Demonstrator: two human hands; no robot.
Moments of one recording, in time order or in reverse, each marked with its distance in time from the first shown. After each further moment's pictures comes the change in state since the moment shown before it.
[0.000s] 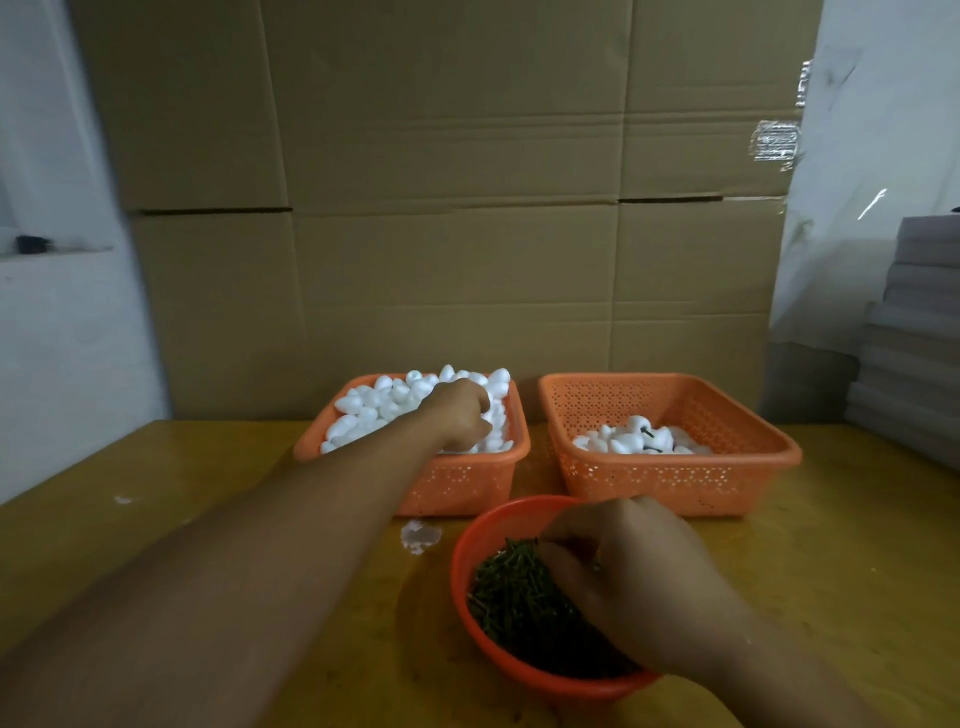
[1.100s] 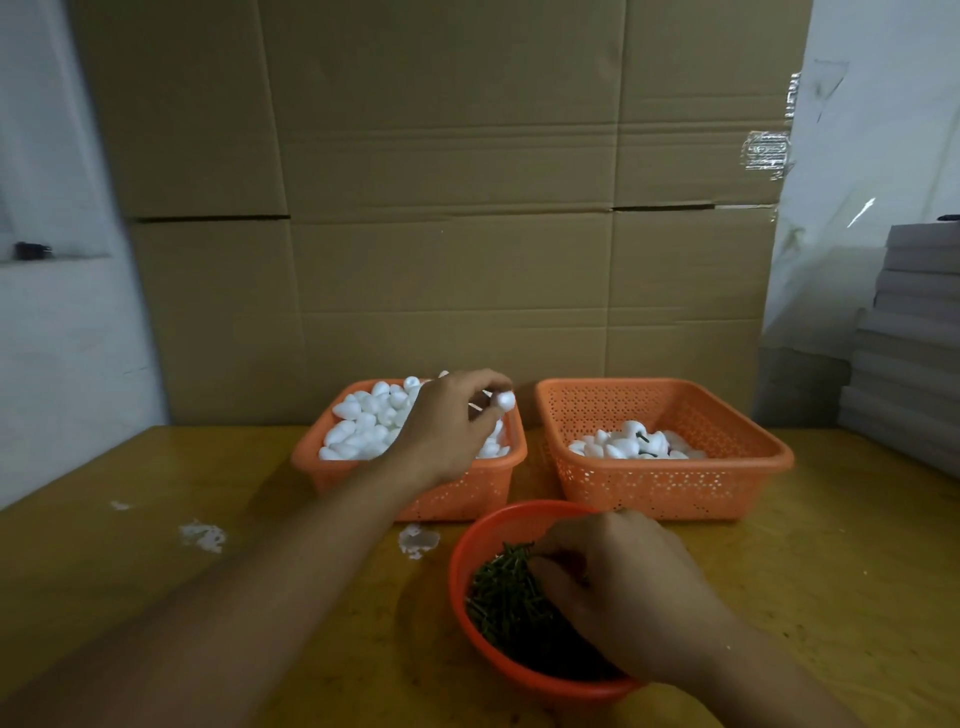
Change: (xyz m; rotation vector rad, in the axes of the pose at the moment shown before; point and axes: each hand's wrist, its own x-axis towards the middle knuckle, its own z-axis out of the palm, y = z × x) left_hand -0.064 0.001 -0.014 -0.756 0.359 0.342; right_hand 0.001 0.003 0.010 -0.021 -0.011 -0.003
